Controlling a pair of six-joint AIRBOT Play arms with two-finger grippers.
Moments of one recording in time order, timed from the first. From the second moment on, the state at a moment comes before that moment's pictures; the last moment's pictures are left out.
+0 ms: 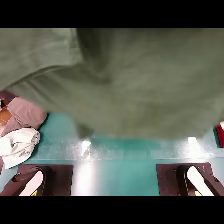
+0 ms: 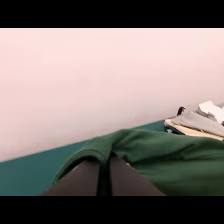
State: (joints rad) left arm 0.20 -0.87 2.00 0.81 -1.19 -1.35; right arm -0.54 -0.92 2.05 -1.01 1.39 1.53
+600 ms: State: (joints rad) left arm 0.12 -1.36 1.43 0.81 -1.21 -1.29; right arm -0.24 -1.45 1.61 -1.03 1.38 1.55
